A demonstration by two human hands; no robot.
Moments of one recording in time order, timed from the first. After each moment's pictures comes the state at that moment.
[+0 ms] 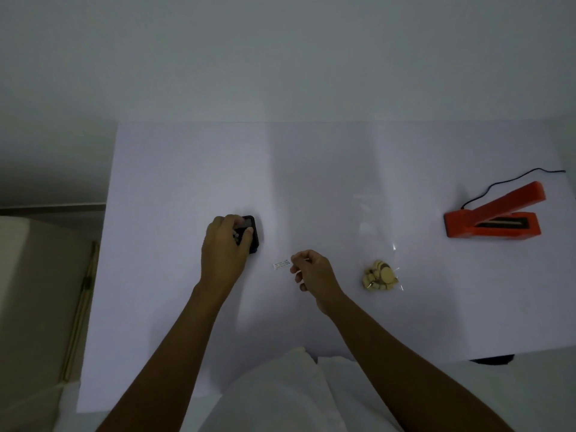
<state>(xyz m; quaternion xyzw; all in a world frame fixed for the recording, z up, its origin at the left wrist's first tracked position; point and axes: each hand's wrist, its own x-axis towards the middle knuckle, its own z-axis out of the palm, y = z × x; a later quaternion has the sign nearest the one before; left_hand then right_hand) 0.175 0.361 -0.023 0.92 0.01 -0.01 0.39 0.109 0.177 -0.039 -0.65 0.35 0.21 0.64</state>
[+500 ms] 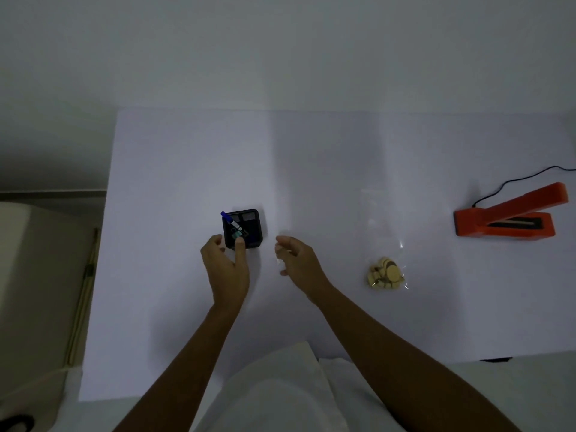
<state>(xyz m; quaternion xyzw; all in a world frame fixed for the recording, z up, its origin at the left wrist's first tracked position) 0.132 0.352 -0.063 0.82 0.24 -0.02 0.52 0.128 0.204 -0.056 -0.71 0.25 0.23 0.62</state>
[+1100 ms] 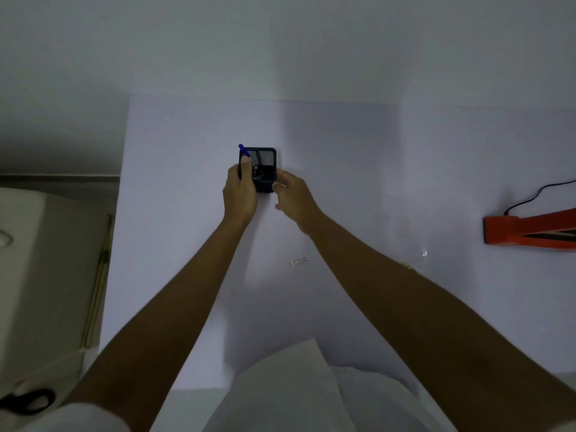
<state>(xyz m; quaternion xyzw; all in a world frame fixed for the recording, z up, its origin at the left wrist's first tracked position) 0.283 0.347 -0.045 0.76 0.23 -0.11 0.60 0.271 0.232 -0.041 -0.76 0.17 0.20 0.59</state>
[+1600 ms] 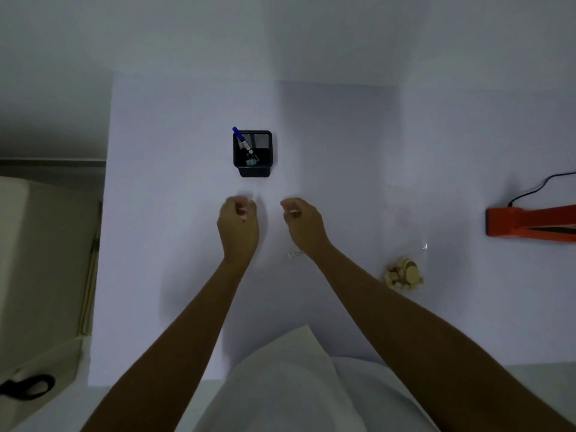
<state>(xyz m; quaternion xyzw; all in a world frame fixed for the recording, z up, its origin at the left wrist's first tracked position) 0.212 0.350 -0.101 0.84 0.21 -0.01 0.50 0.208 0.208 -0.104 -0.80 0.20 0.18 0.54</state>
